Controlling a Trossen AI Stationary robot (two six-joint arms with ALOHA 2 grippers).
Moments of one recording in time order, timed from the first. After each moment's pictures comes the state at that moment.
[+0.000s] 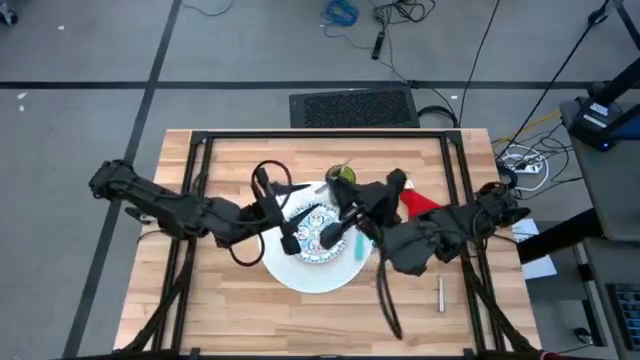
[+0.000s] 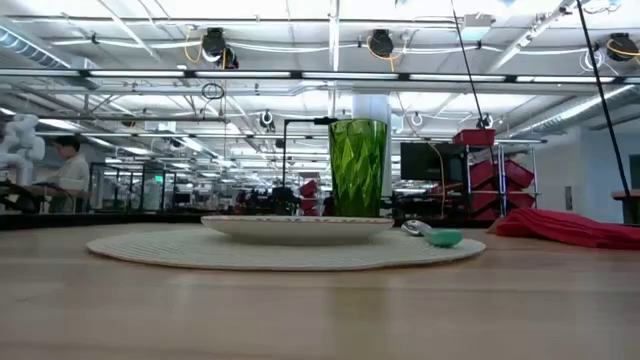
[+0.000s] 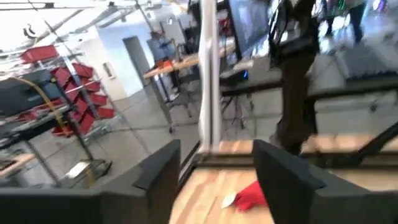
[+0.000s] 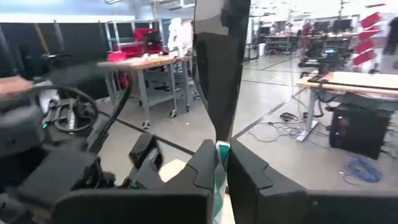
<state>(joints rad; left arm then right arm) -0.40 1.32 1.23 0.02 -0.84 0.35 0.52 1.88 2.33 -0.58 1.38 0.24</state>
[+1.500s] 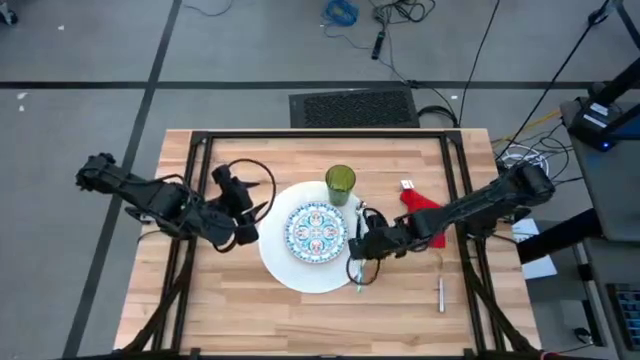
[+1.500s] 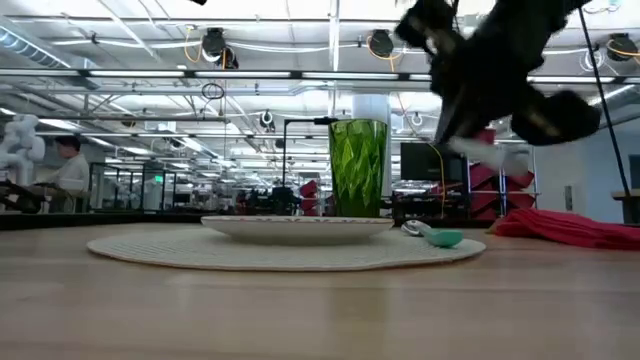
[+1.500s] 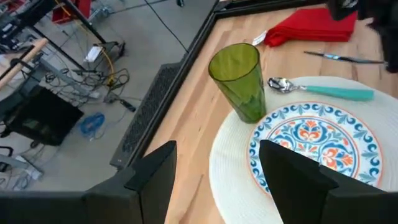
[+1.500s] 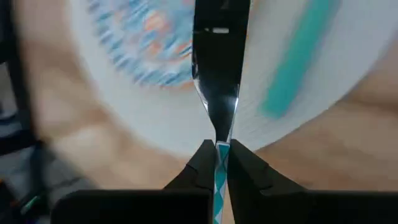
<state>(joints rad) -0.43 1.13 1.22 -0.99 -0.86 -0.35 0.25 1.51 0.90 -0.40 0.07 1.66</state>
